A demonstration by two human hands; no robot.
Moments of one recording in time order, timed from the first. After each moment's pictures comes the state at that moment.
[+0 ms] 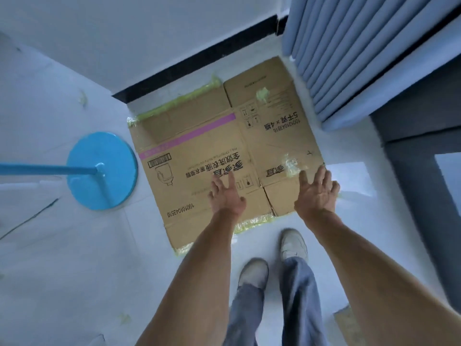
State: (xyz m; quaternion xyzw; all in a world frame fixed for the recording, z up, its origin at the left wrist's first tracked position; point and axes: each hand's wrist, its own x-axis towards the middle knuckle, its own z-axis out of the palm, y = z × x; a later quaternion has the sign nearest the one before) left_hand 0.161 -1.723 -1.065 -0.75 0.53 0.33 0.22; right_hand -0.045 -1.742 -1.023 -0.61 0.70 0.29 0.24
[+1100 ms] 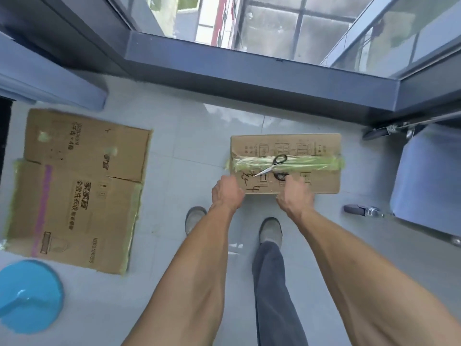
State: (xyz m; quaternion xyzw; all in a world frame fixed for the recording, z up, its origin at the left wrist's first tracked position) left_hand -0.228 -1.269 -0.955 -0.37 0.82 0.27 0.33; right_hand -0.319 -1.127 -0.921 -0.10 0.91 0.02 0.40
